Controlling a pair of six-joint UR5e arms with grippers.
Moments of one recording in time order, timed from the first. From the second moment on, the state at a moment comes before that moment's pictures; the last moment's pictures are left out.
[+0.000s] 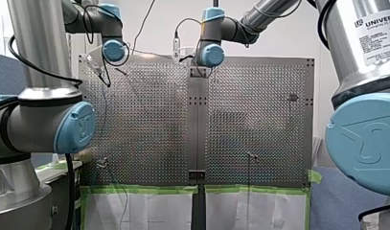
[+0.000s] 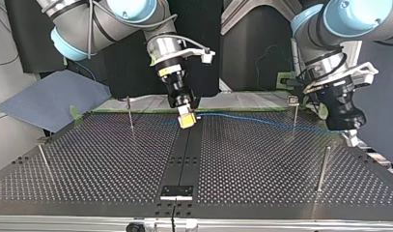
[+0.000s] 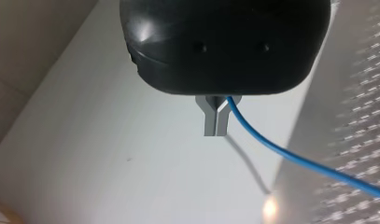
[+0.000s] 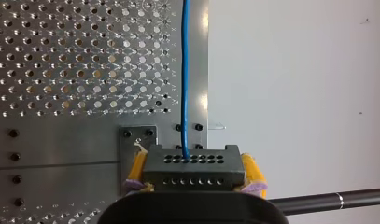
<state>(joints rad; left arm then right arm) -0.01 -1.31 -1.93 -2.70 -1.95 -2.03 2.41 -1.28 1.45 -0.41 1.67 1.50</state>
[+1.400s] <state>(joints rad) 0.22 -1.41 -1.78 -2.85 -1.71 -2.04 2.45 -1.08 1.14 -0.30 1.71 1.49</state>
